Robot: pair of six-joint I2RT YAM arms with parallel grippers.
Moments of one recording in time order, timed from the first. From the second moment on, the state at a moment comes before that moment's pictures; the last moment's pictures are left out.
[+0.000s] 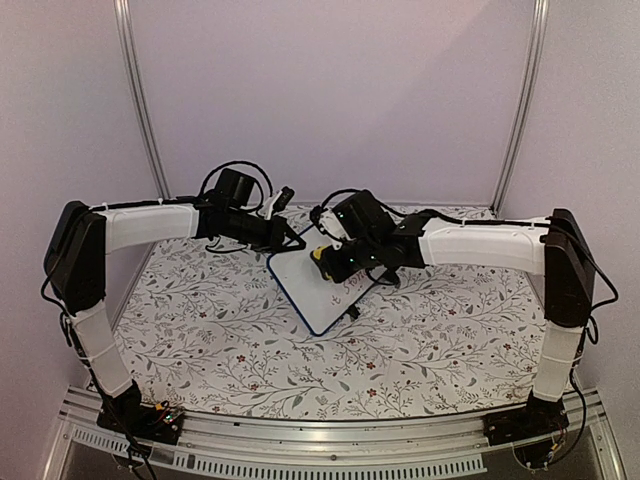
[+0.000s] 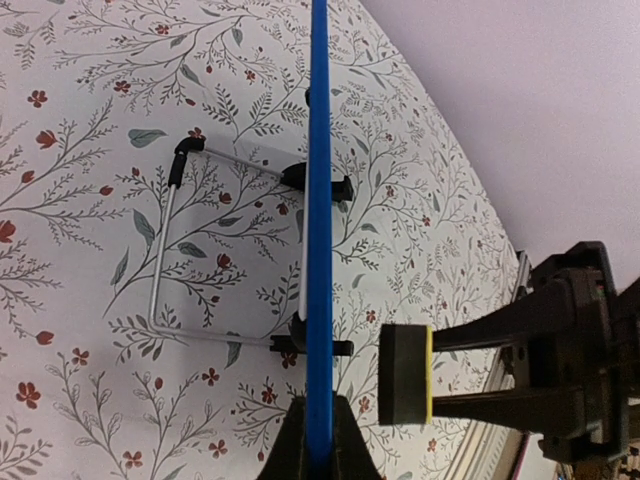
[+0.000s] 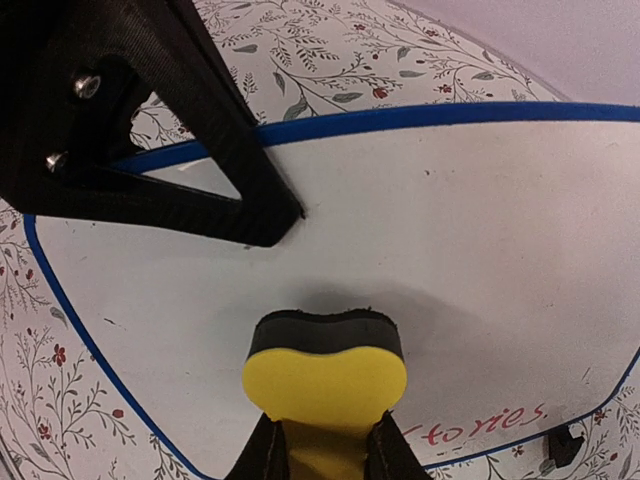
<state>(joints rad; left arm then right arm) -0.53 1.83 1.33 -0.23 0.62 -0.33 0.92 1.91 1.49 -0.32 0.12 0.14</state>
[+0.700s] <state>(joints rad) -0.53 1.83 1.33 -0.23 0.62 -0.33 0.92 1.94 1.48 -0.30 0.15 0.14</state>
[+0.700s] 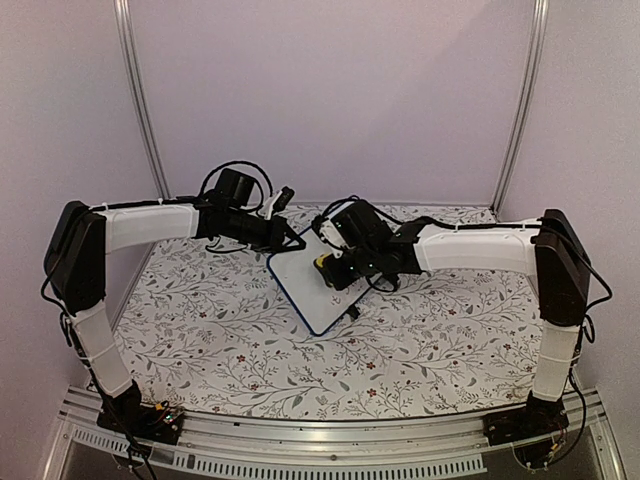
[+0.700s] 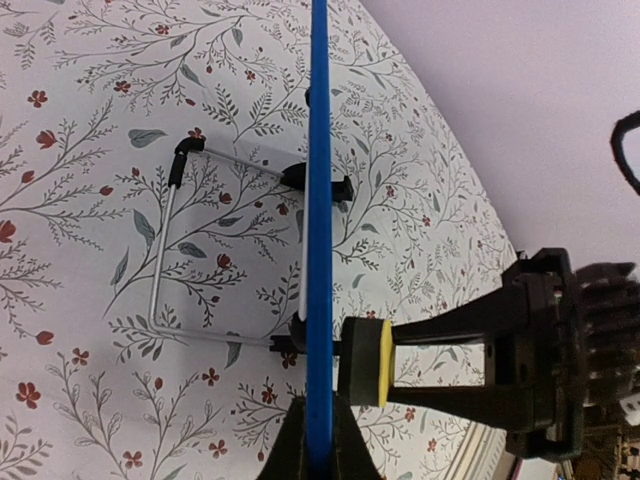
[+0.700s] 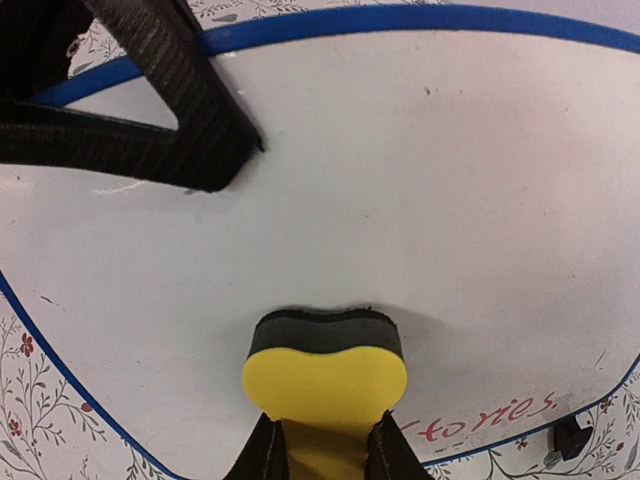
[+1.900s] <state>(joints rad) -0.53 1.83 1.33 -0.24 0.61 -0.33 0.92 1.94 1.41 -0.28 0.15 0.17</state>
